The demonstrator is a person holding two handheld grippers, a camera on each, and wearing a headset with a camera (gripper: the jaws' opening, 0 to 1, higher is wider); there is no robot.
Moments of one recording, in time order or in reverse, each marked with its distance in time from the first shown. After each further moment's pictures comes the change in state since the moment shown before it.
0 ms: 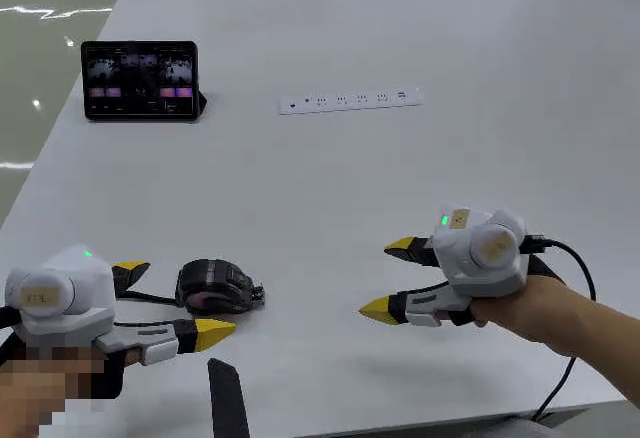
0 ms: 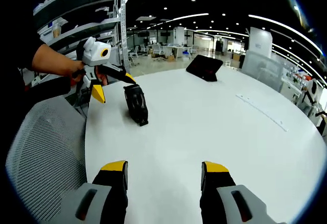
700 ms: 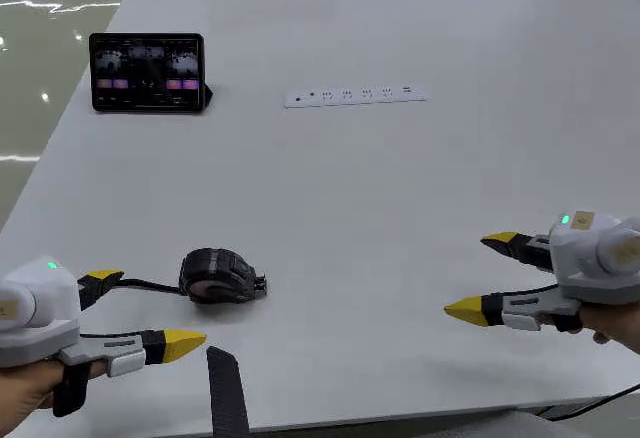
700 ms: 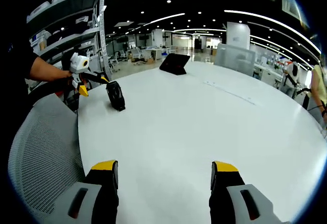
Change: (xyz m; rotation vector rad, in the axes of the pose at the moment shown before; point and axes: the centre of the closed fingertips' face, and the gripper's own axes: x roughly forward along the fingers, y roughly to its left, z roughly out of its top) left arm -0.030 0.015 -0.023 0.013 0.001 0.047; right arm -0.086 -0.047 -0.059 0.117 -0.022 -0.139
